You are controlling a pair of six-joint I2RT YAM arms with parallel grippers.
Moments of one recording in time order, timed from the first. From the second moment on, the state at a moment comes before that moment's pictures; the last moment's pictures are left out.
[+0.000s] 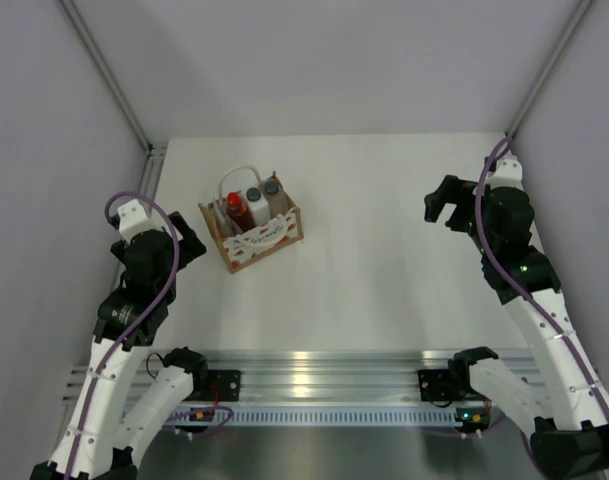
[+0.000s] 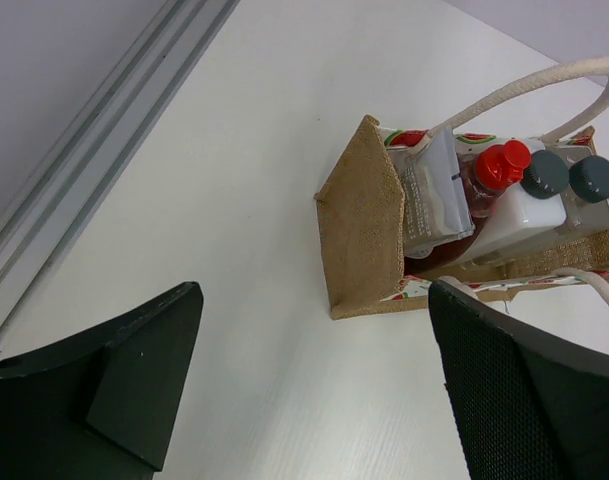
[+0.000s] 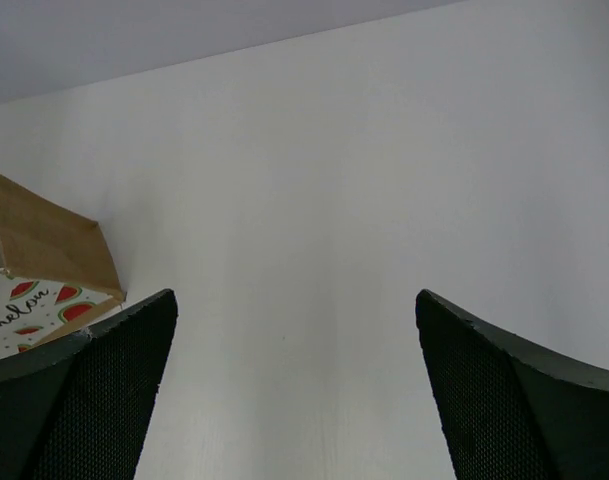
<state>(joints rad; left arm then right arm) -0.26 0.65 0.93 -0.70 -0.52 -0.49 0.22 0.86 0.98 -0.41 0.12 0.30</state>
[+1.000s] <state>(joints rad) -0.26 0.83 0.86 -0.68 -0.38 -0.81 0.60 1.35 1.24 -0.22 -0.20 0.45</state>
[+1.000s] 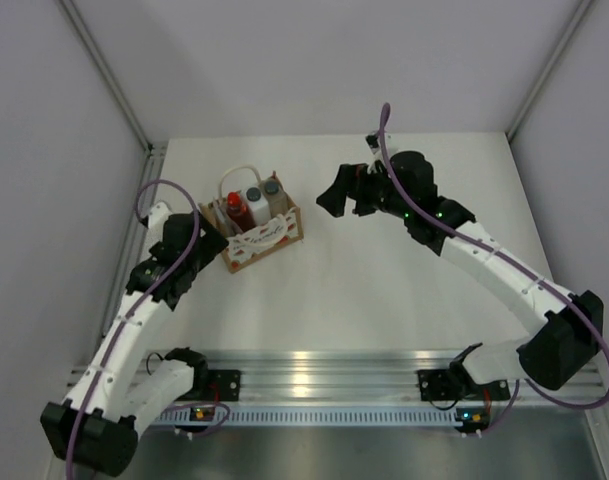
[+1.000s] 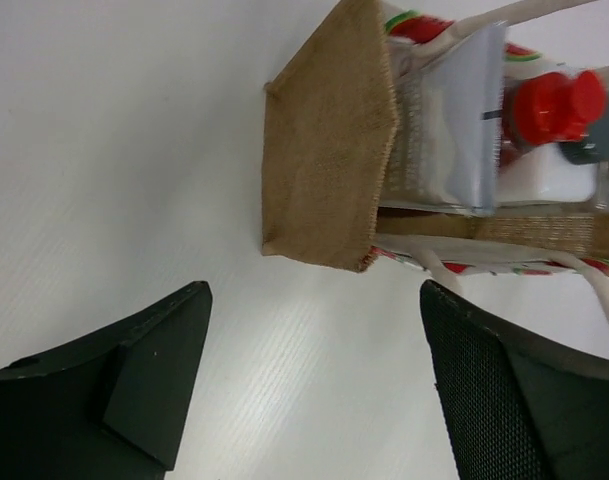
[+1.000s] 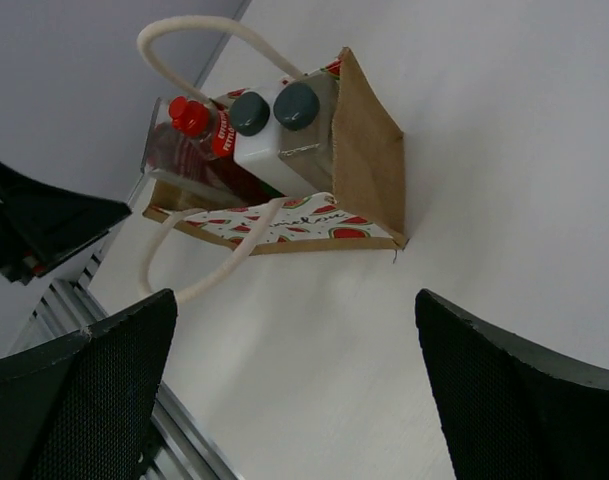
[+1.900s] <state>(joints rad) -0.26 0.89 0.75 -0.43 -0.38 -1.00 0.64 1.31 1.19 -0.19 -0.22 0.42</state>
